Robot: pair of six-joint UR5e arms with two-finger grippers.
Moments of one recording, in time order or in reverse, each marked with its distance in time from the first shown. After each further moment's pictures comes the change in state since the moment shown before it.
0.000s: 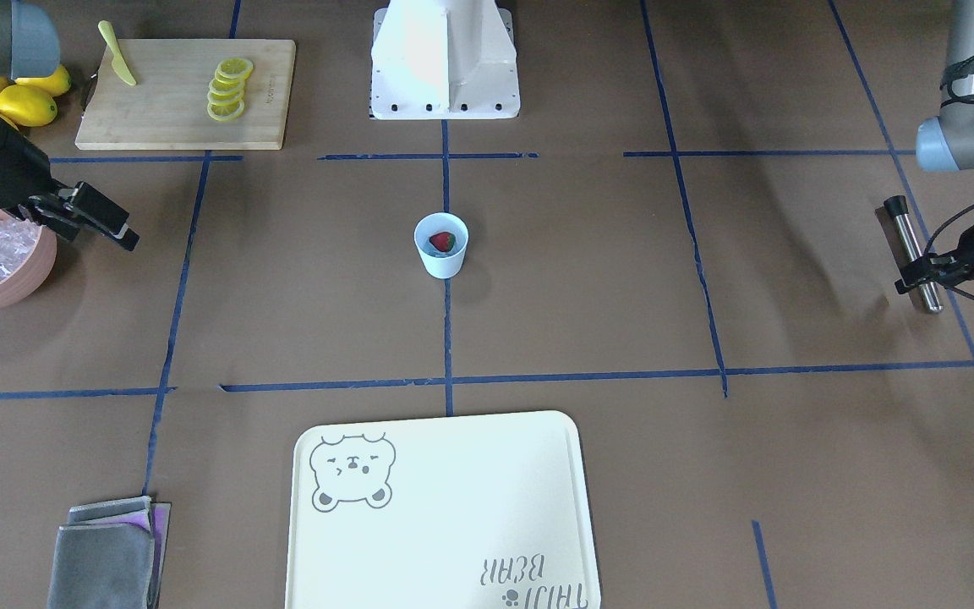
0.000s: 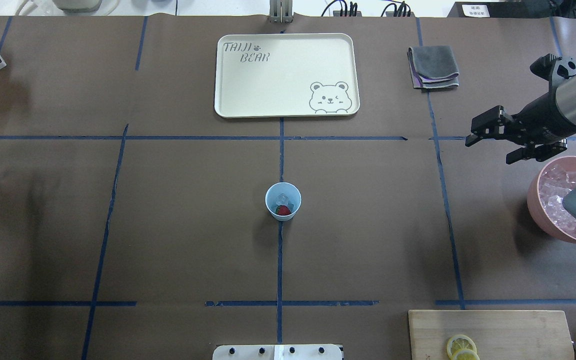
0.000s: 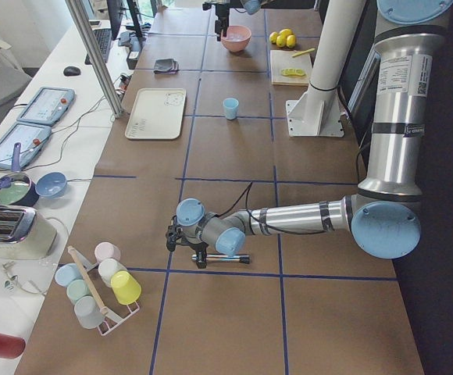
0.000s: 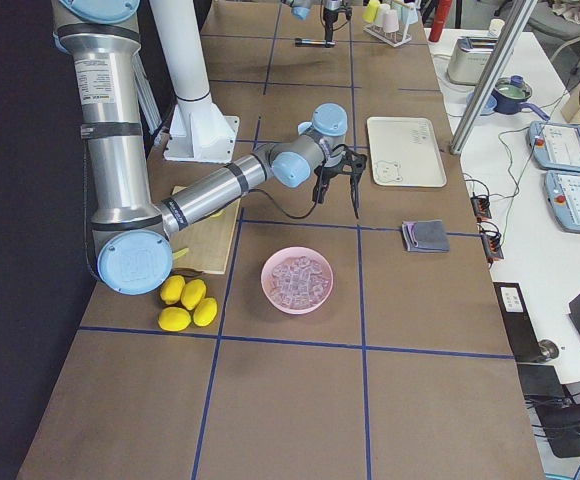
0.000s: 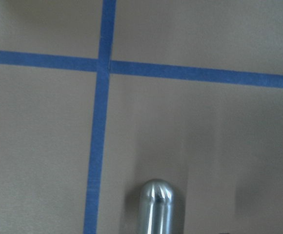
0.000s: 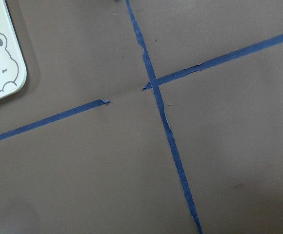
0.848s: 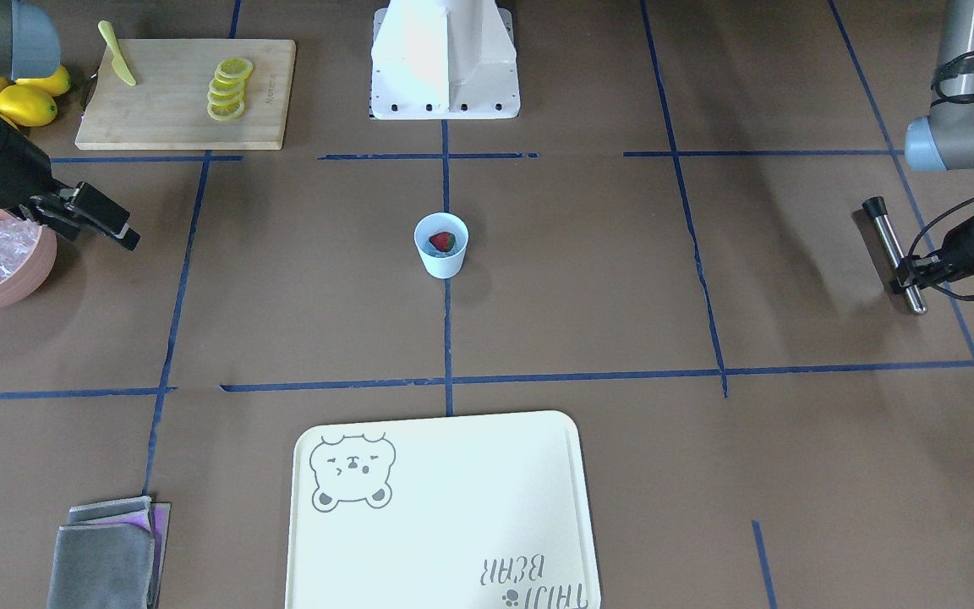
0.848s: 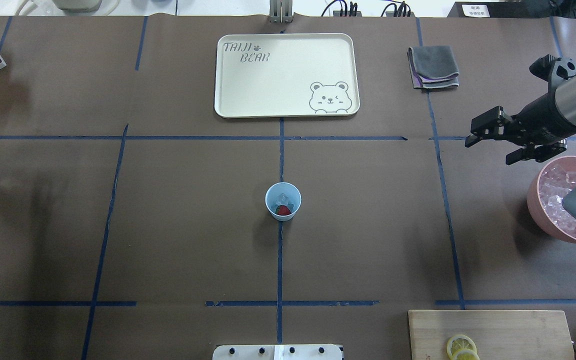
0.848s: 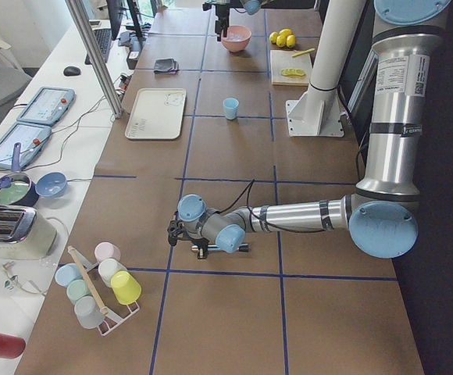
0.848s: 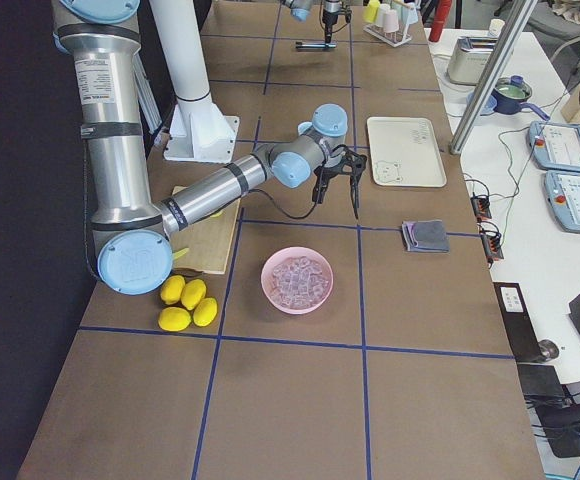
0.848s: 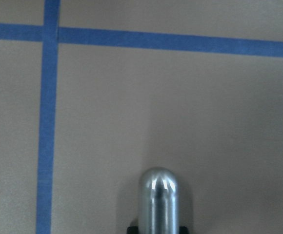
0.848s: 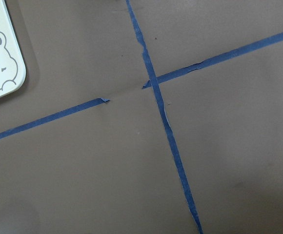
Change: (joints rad) left arm 0.014 0.000 -0.053 -0.010 -0.007 -0.002; right arm -0.001 0.000 -0.001 0.000 0.004 0.000
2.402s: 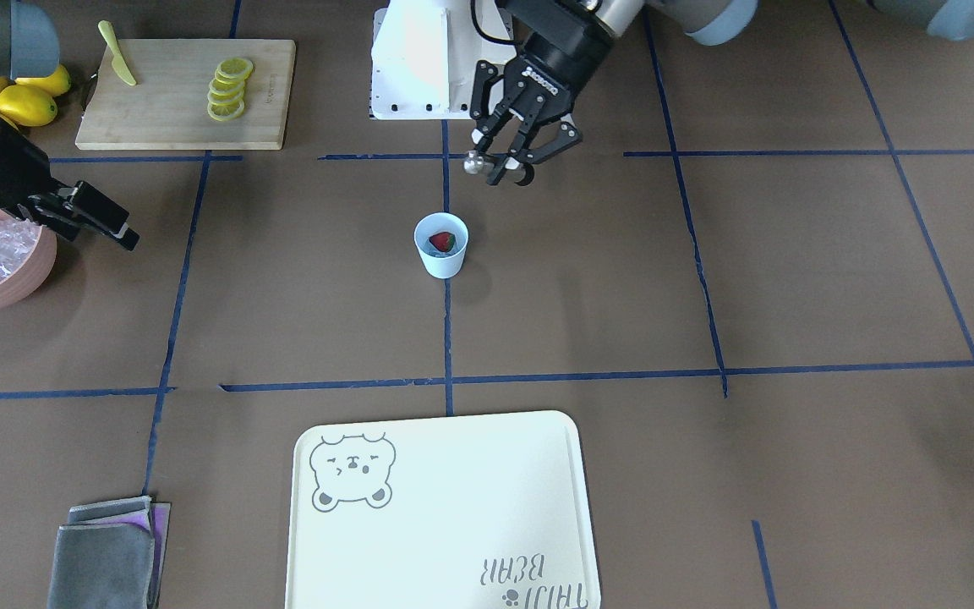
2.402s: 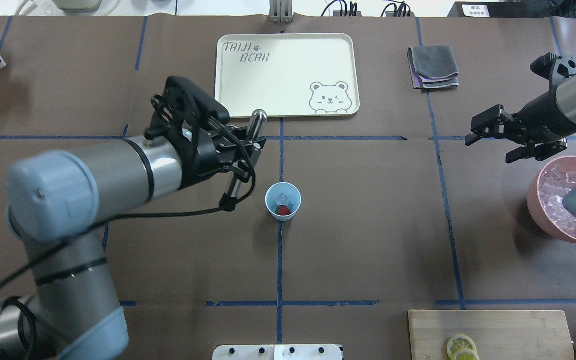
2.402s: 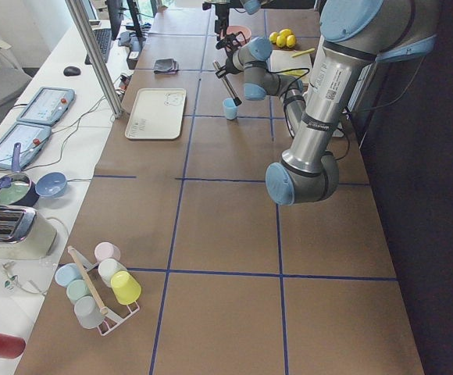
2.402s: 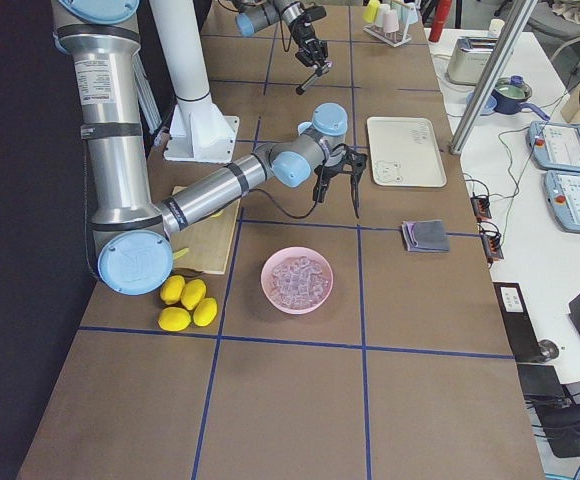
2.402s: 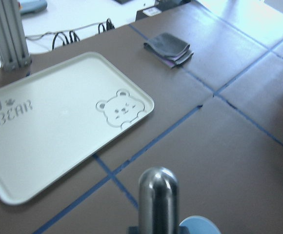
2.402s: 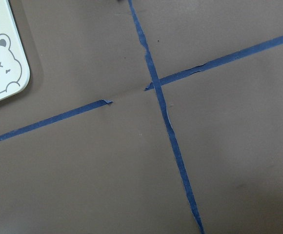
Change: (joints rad) left arm 0.740 -0.475 -0.634 -0.030 1.025 0.048; right arm 0.004 0.003 0.002 0.002 0.000 0.000
